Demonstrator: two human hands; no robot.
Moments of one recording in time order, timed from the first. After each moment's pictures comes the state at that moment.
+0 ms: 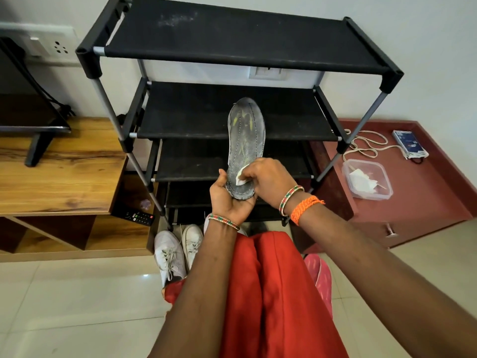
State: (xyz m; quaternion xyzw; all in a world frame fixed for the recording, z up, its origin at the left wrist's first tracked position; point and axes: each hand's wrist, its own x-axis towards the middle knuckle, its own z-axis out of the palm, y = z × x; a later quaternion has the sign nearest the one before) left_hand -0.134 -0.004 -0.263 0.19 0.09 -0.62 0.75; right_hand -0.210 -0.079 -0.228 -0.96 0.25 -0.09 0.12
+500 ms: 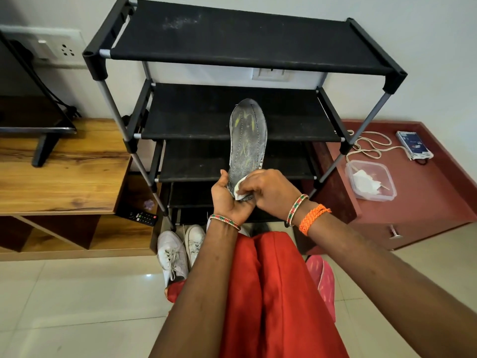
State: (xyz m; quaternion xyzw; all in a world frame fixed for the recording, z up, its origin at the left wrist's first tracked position) left_hand -0.131 -0.002 -0.263 0.21 0.08 -0.62 0.75; right_hand -0.224 -0.065 -0.227 -0.96 0.18 -0.09 0.18
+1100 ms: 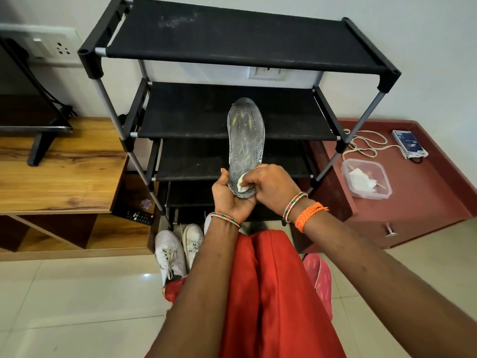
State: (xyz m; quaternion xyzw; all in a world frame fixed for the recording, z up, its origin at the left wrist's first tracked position) left_hand -0.137 -0.006 -0.263 0.21 0.08 -0.62 0.75; right_hand -0.225 -0.071 -0.231 -0.95 0.24 -0.10 0.17
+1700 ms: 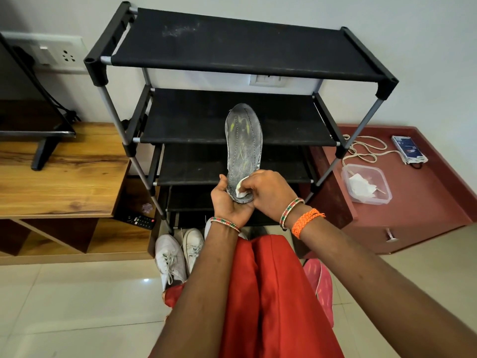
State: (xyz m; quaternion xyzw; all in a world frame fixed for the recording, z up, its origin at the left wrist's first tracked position) left_hand -0.137 -0.004 -0.264 0.22 0.09 -0.61 0.76; right_hand -0.220 -0.064 -0.226 -0.95 0.24 -0.09 0.15
